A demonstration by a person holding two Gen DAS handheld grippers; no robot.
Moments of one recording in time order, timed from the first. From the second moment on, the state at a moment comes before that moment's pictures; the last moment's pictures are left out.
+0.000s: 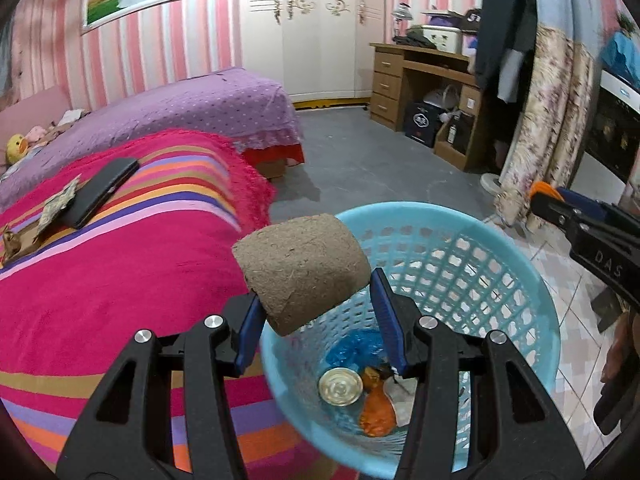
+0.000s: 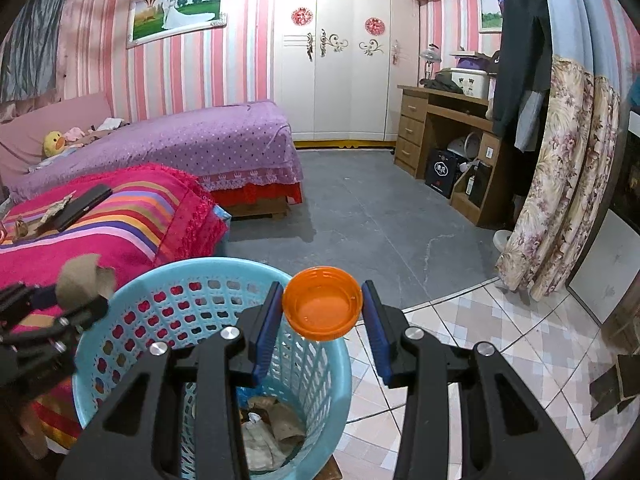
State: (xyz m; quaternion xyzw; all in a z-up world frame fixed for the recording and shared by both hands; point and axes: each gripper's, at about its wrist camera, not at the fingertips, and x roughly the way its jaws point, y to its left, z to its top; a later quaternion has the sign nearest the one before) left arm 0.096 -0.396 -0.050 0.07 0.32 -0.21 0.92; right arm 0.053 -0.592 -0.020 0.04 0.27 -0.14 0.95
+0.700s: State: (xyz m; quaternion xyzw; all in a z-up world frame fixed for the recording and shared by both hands) left arm 0.120 -0.358 -0.042 0.07 0.31 -0.17 0.93; right arm 0.063 -0.579 -0.026 0.04 0.28 -0.13 0.95
